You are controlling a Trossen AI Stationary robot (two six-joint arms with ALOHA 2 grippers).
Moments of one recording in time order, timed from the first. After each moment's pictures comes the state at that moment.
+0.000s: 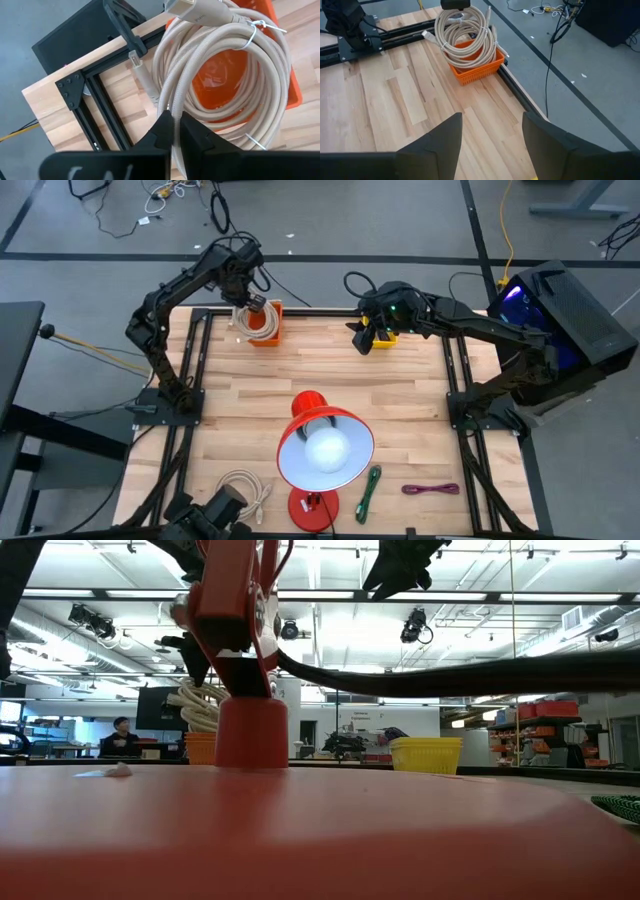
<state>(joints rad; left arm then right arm) 0.91 1.75 1.66 -1.34 -0.23 -0.21 -0.28 1.44 1.51 -0.70 0.18 0.07</state>
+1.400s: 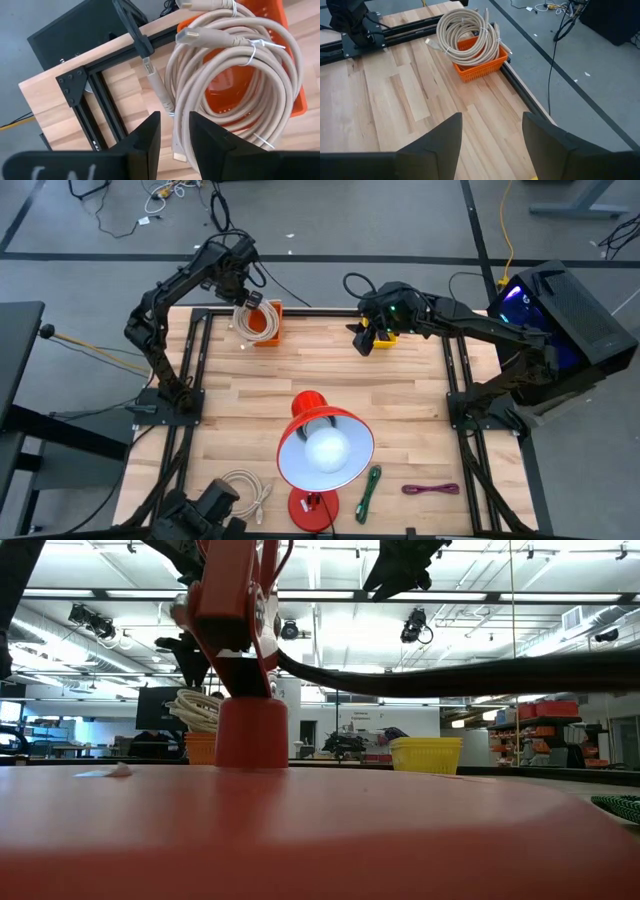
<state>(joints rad) 0.95 1.75 1.66 -1.34 -0.21 -0.22 -0.28 1.44 1.51 -0.71 0.17 0.07</state>
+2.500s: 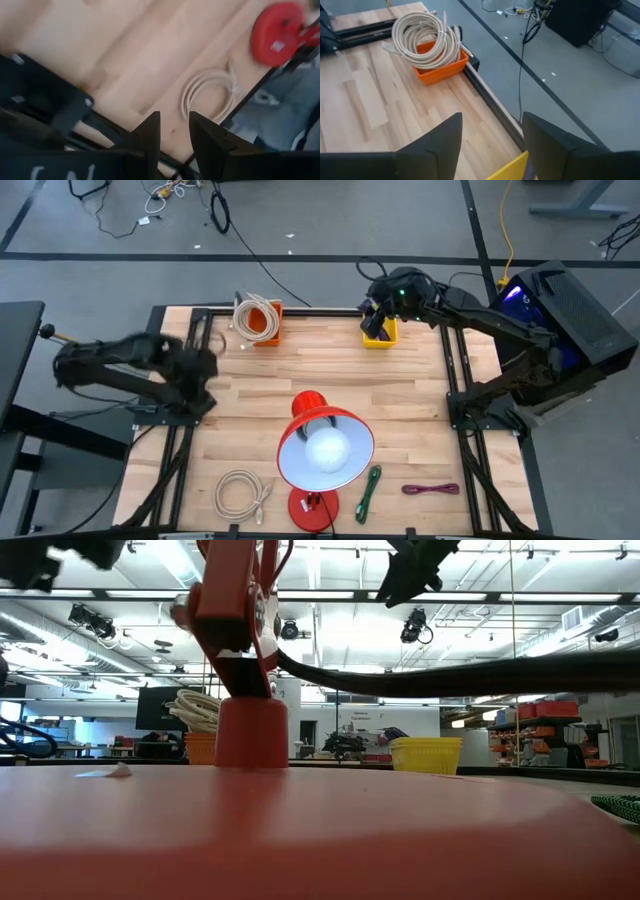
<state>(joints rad) -0.03 0.89 1.08 -1.46 0.27 -0.86 -0.40 1.41 1.51 -0.71 0.22 -0.01</state>
